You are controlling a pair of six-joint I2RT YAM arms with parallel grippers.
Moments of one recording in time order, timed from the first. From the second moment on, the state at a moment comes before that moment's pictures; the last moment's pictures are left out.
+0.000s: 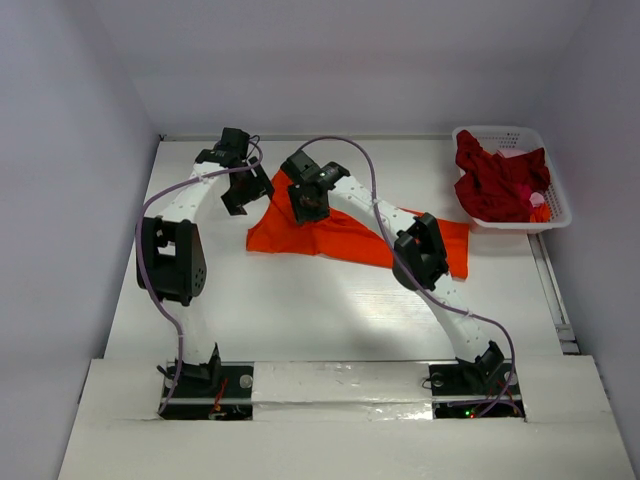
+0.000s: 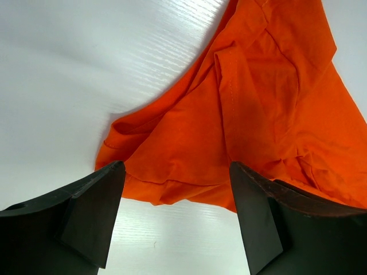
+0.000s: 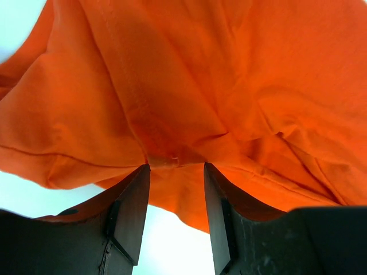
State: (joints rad) left arm -0.18 1.88 1.58 -0.80 -0.01 -0.67; right arm 0.77 2.46 2.37 -0.99 0.16 0.44
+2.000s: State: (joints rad) left arm -0.18 1.87 1.58 -0.80 -0.02 -0.67; right arm 0.76 2.51 2.42 -0.96 0.16 0.45
